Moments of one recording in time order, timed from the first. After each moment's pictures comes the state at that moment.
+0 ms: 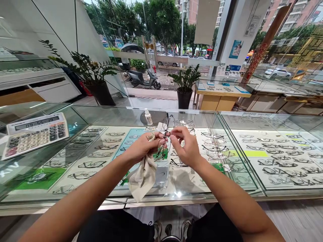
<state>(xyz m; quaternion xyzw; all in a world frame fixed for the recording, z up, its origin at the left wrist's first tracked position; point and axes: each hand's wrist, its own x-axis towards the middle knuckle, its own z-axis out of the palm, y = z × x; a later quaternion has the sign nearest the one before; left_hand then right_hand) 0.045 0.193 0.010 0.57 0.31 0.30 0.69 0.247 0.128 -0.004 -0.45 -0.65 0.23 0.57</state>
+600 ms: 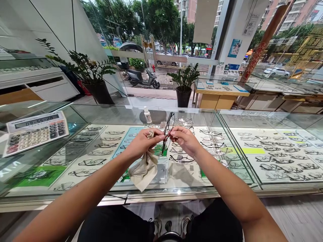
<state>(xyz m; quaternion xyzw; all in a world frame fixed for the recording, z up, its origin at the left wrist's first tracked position) 0.047 0.188 0.007 0.67 0.30 0.38 0.57 0.254 0.148 -0.005 -0.35 -0.41 0.63 0.56</state>
